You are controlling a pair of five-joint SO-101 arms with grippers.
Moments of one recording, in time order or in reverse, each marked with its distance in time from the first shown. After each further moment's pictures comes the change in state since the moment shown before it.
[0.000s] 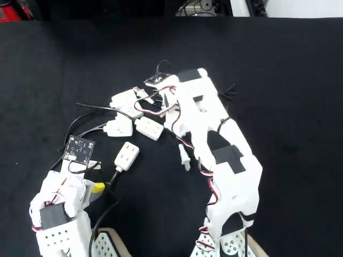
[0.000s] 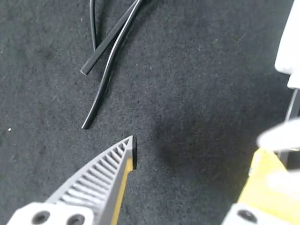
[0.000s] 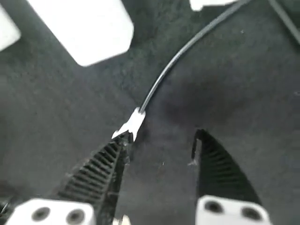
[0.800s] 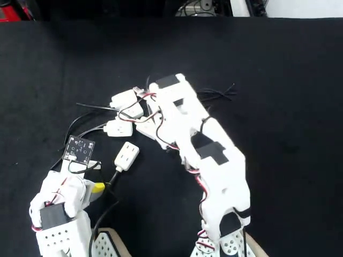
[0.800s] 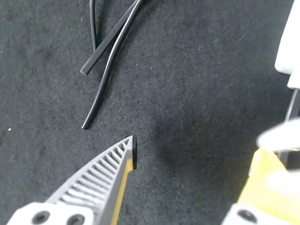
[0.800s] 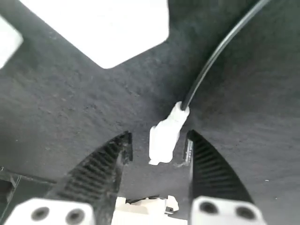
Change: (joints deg) left arm 0.0 0.0 0.0 0.0 0.0; right arm -6.5 8.9 -1.8 5.2 -17.1
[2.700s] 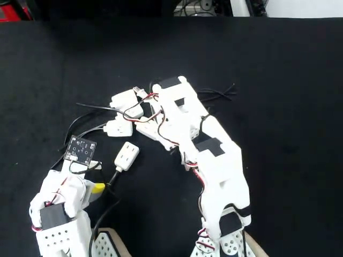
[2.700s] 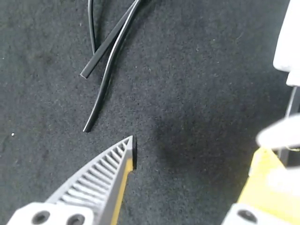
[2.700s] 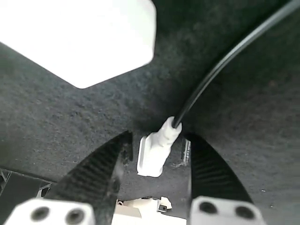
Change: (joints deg) left arm 0.0 0.0 0.0 0.0 -1.8; right arm 1.8 5.3 -2.4 0.1 3.7
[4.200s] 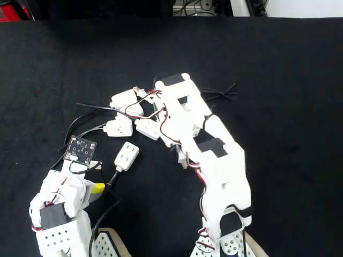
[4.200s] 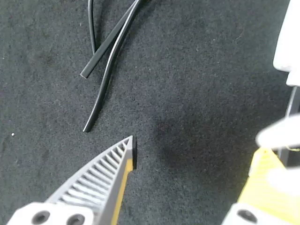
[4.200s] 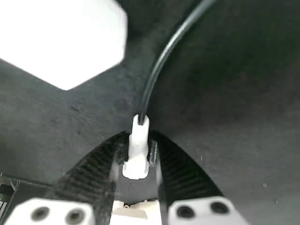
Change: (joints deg) left arm 0.0 0.0 0.0 0.0 0.0; right arm 1.1 -3.6 1.0 0.1 -3.2
